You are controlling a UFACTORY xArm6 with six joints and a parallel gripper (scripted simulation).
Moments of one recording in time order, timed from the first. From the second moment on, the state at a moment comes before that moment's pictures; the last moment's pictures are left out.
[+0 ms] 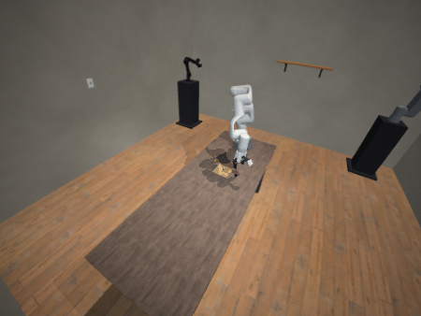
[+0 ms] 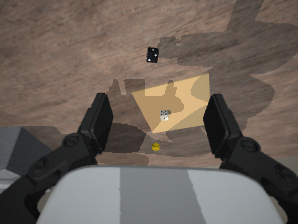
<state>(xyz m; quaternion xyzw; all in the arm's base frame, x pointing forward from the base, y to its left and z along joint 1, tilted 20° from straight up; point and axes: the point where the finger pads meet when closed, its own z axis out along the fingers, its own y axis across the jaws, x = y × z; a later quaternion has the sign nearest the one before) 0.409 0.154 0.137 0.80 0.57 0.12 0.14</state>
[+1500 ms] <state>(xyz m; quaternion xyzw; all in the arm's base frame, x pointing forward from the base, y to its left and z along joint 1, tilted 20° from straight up) 0.413 0.146 0.114 0.29 0.94 0.01 0.19</state>
